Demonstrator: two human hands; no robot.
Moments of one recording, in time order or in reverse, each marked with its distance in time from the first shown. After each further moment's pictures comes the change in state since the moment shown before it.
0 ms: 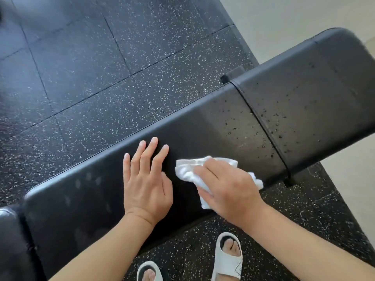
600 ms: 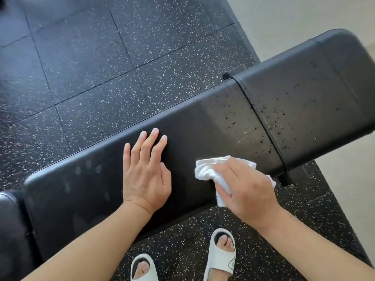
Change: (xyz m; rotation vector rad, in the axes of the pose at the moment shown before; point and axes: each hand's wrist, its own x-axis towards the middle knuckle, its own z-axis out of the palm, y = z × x) left_hand -0.001 0.000 -0.001 -0.002 -0.020 -0.012; right_hand -0.032 0.018 -0.023 -0.006 0.026 0.053
